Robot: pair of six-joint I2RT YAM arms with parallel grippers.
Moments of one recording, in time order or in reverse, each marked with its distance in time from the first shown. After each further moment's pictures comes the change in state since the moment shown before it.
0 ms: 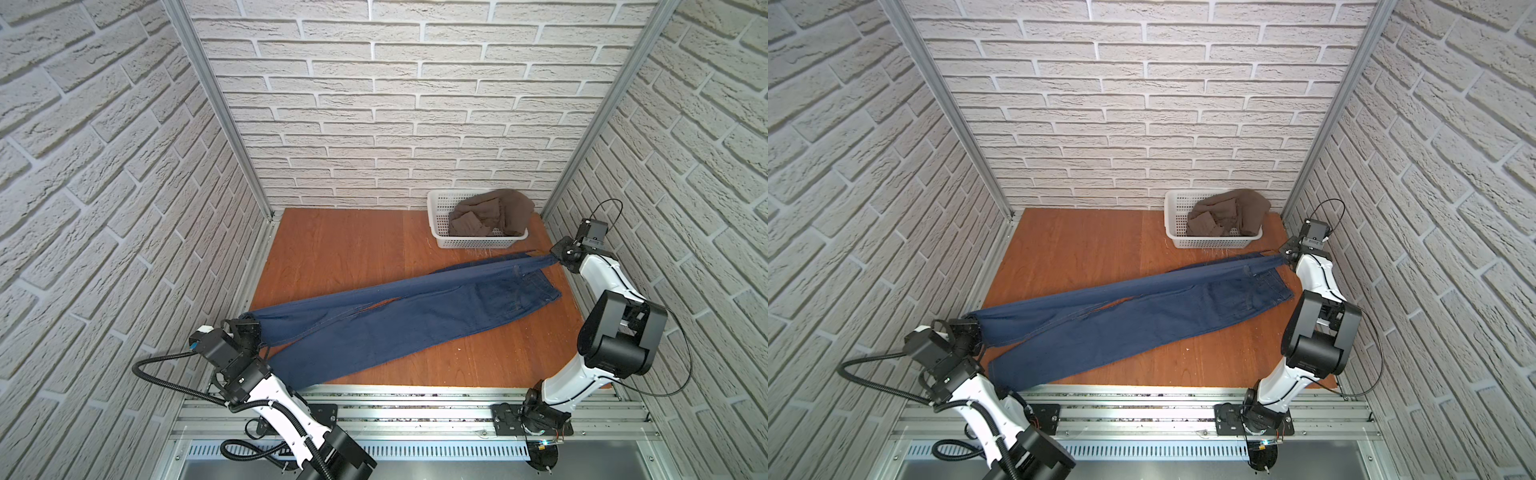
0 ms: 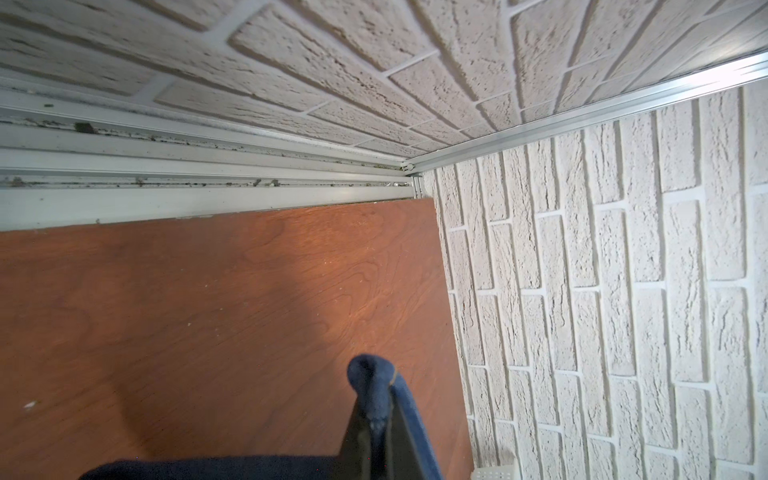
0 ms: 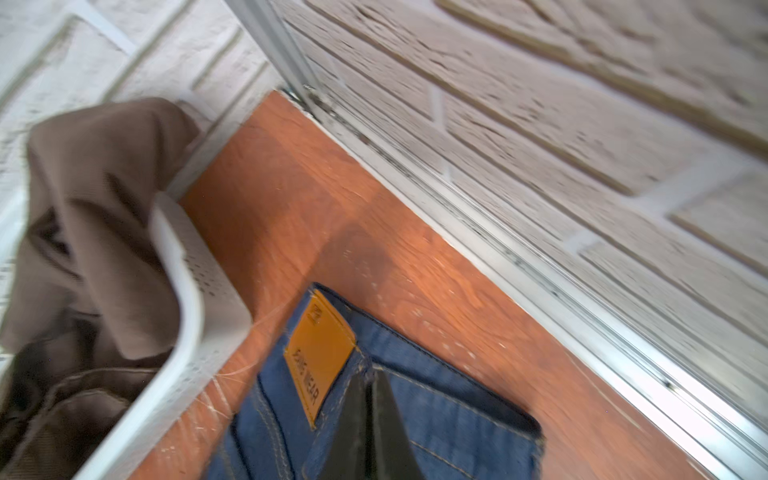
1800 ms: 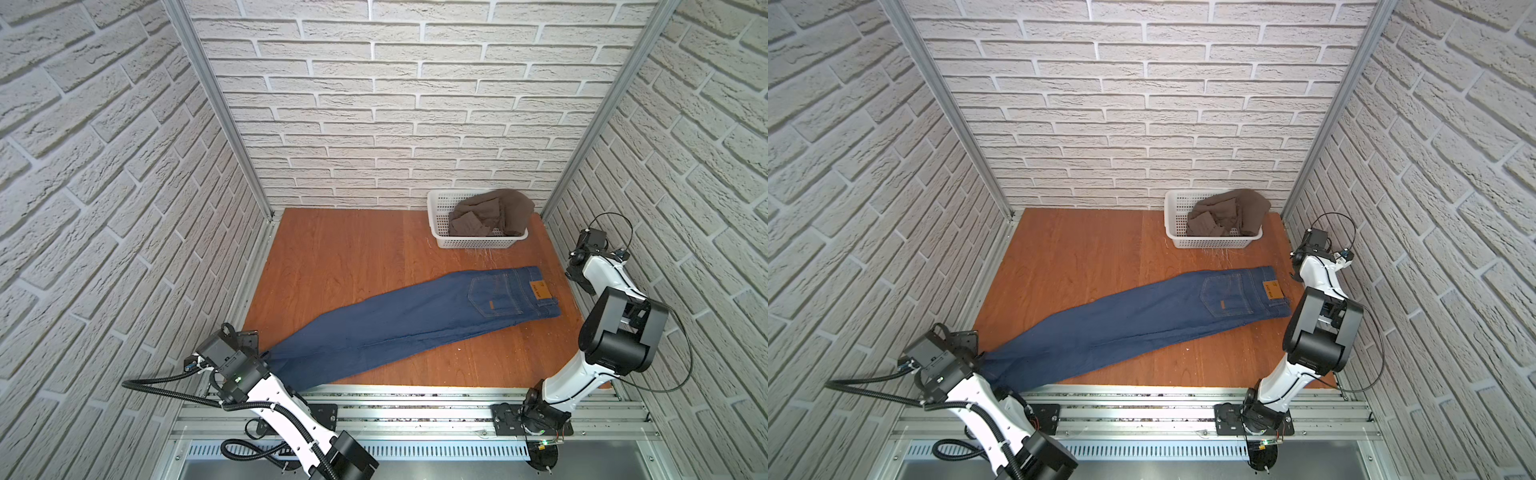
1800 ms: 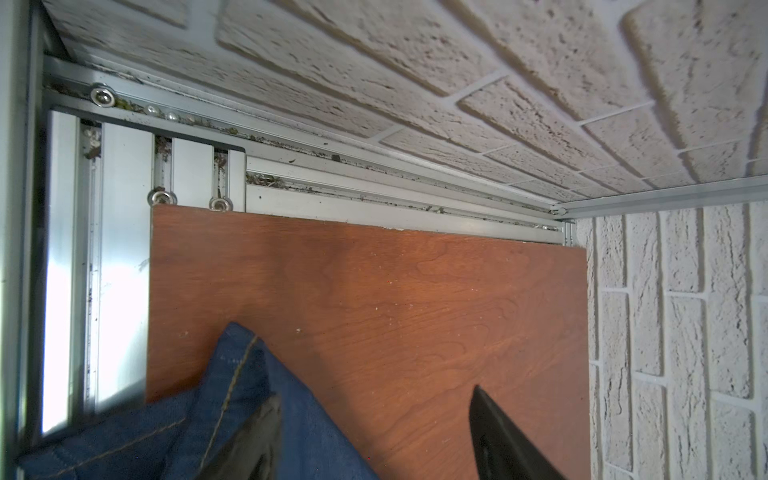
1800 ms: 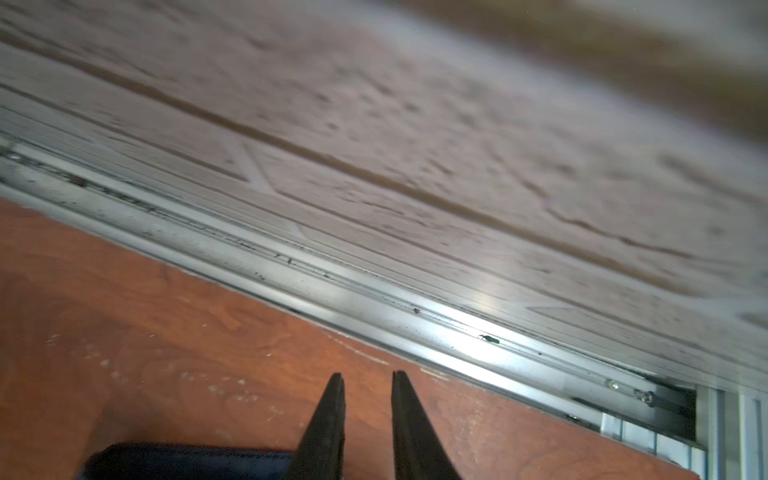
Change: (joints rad) left arm 0.004 -0.011 0.121 -0.426 -0.341 0.107; right arm 0.006 -0.012 0.003 -0.227 0.444 0.170
